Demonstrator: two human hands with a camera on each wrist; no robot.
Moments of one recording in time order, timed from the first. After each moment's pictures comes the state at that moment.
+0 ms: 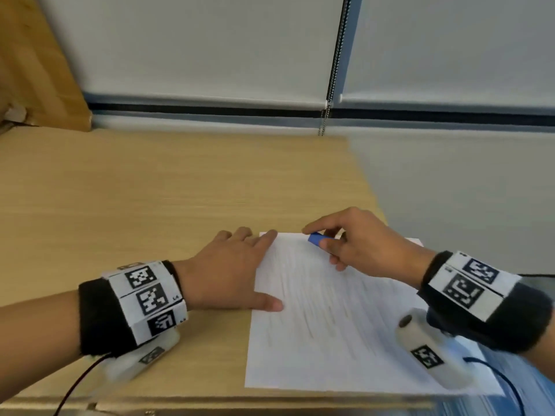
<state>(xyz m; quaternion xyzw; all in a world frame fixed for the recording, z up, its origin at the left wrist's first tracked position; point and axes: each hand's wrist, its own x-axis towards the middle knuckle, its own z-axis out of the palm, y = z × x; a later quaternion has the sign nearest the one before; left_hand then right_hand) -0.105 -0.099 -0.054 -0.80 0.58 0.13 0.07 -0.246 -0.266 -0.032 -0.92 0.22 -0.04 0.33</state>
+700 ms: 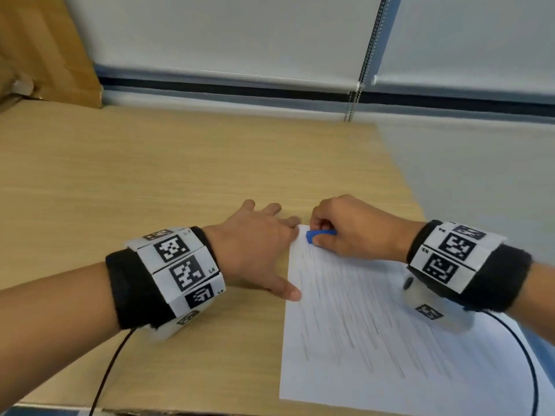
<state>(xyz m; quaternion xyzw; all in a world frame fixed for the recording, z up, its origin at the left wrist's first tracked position) -0.073 -0.115 -0.047 -0.75 0.64 0.09 0.17 -0.179 -0.268 -0.050 -0.98 0.09 0.03 0.15</state>
